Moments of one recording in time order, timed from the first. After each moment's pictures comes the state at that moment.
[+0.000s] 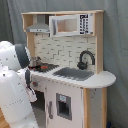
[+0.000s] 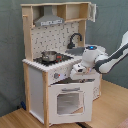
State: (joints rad) arm -0.66 -0.25 1.42 -2.40 0.11 2.52 -1.22
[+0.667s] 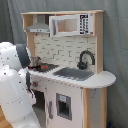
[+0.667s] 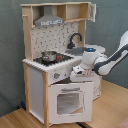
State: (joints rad) arm -0.81 -0.24 1.58 -2.40 0.11 2.53 -1.19
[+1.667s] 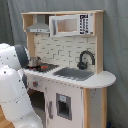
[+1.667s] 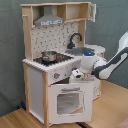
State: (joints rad) arm -0.98 -0.25 1.81 -2.38 0.11 2.55 -1.07
